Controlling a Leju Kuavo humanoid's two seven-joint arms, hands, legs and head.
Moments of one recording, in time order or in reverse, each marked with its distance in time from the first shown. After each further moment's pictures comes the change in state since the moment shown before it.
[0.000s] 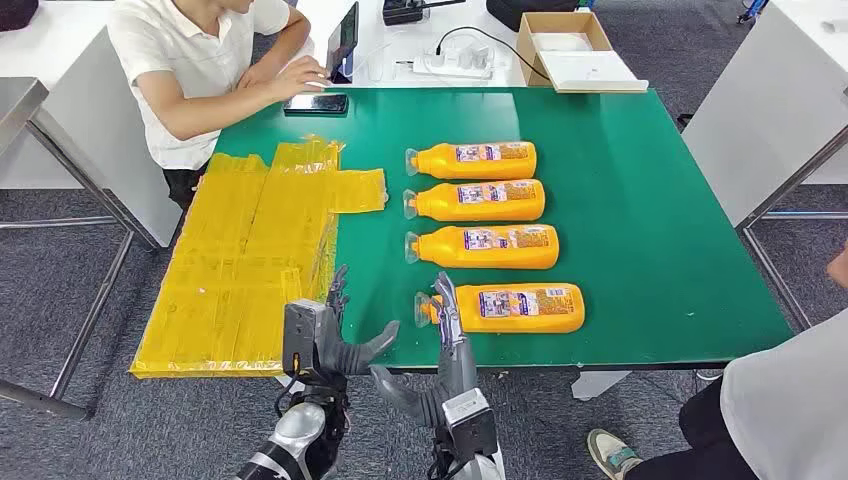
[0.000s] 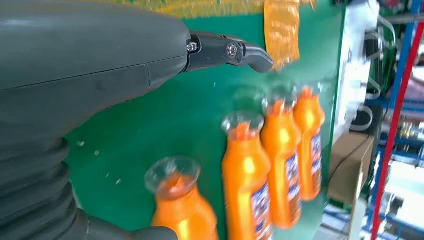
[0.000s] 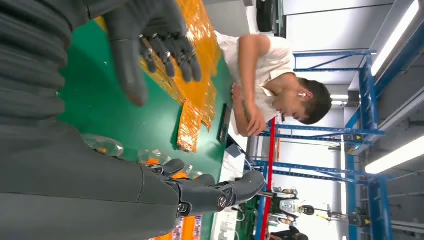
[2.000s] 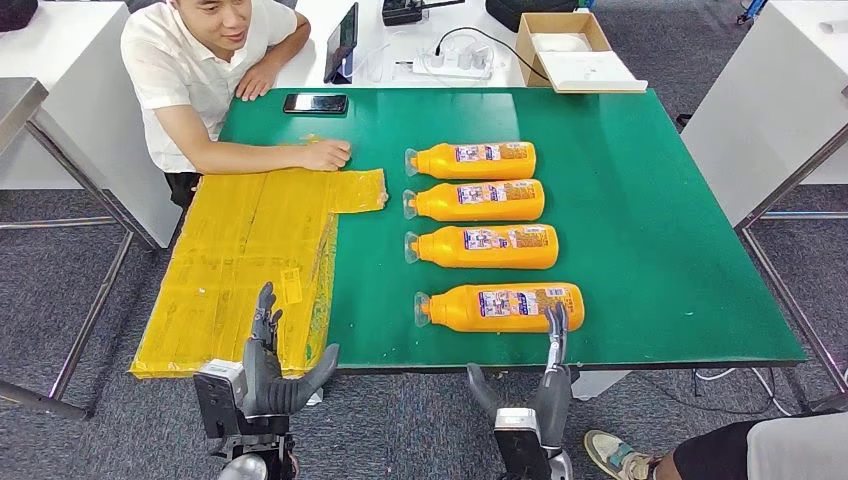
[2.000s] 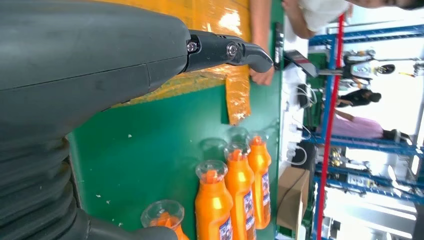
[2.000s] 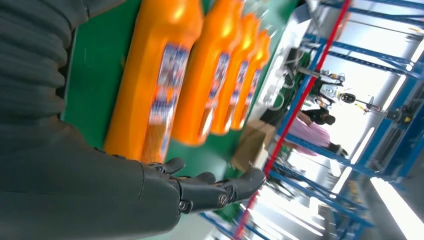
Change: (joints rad) left arm 0.306 0.066 0.130 -0.414 -0.218 -0.054 -0.095; right arm 0.154 -0.019 -0.409 -0.054 0.407 -0.287 0.035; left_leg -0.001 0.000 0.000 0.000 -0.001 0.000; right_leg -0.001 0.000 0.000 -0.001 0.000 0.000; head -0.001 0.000
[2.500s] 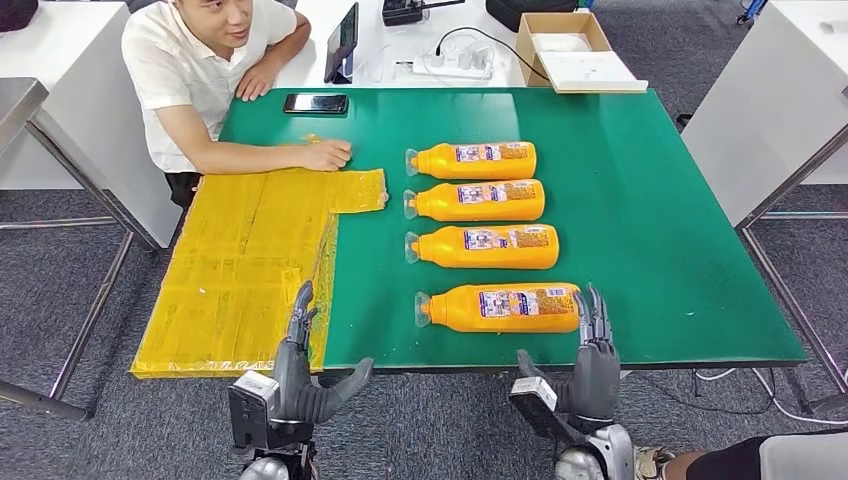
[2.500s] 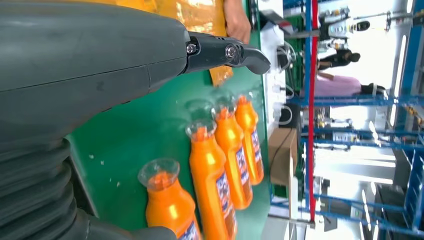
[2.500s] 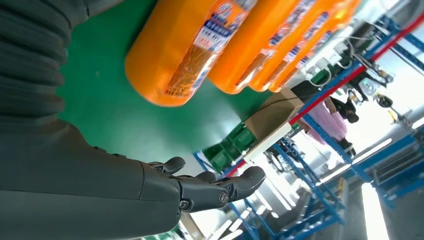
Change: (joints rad) left arm -0.016 -0.001 -0.081 0.025 -0.045 -0.037 -0.030; right arm -0.091 -0.088 -0.187 0.119 0.316 0.000 0.091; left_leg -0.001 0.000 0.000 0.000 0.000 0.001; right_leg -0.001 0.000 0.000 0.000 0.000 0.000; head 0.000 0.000
